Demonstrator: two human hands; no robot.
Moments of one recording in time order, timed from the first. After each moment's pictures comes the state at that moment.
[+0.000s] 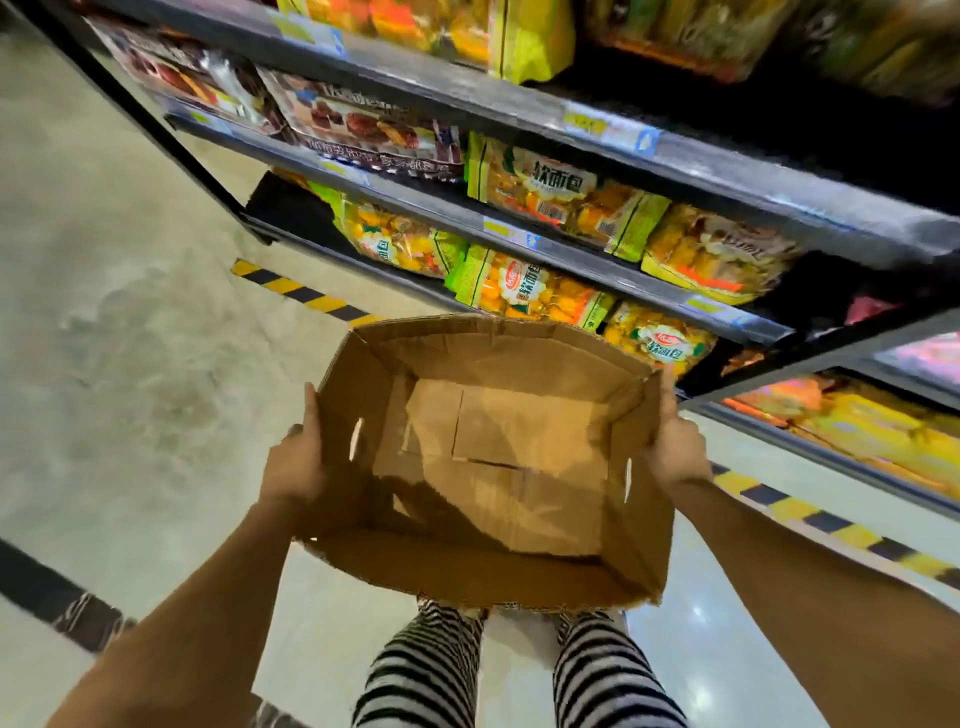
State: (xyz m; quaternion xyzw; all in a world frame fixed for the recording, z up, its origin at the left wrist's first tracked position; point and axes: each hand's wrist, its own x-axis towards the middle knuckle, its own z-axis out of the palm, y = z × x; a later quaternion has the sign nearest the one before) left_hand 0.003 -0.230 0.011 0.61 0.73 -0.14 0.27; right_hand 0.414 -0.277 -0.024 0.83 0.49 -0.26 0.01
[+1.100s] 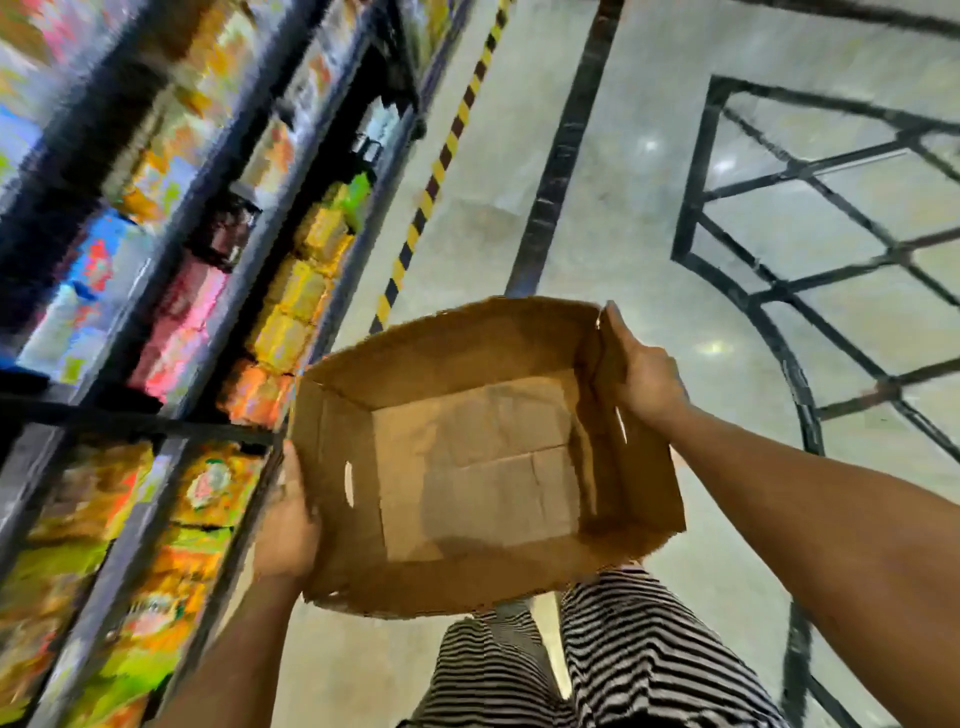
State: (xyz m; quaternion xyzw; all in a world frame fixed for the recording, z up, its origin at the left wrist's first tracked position) left_hand 0.372 -0.478 0.221 0.96 0.10 -0.19 0.19; right_hand 0.414 -0.902 0.241 0.94 -0.18 -0.14 -0.24
